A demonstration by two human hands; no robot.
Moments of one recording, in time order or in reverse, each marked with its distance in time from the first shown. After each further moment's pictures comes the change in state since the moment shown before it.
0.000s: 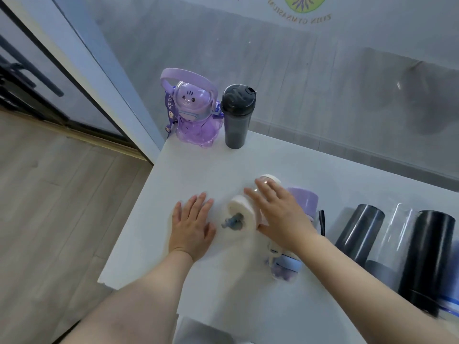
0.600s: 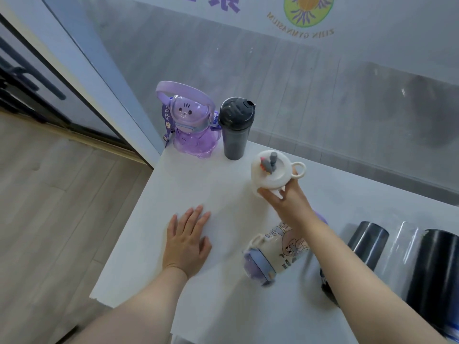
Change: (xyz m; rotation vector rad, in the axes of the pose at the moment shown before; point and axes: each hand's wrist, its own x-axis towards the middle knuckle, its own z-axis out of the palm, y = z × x) left_hand 0.002 0.002 -0.004 -0.056 0.023 -0.018; right_hand 0.046 0.043 -0.012 0.993 0.140 0.518
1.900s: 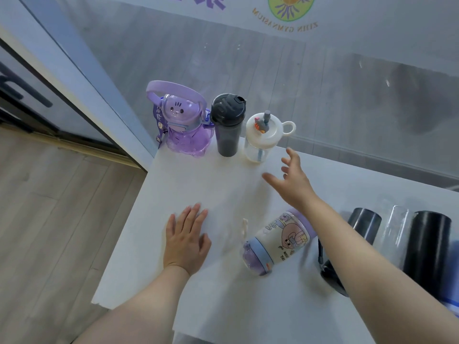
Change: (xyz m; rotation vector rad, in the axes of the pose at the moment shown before) left_hand -0.001 0.001 -0.003 0.005 -0.030 -0.006; right_hand 0.009 -0.012 -0.015 -0.078 0.088 0.155
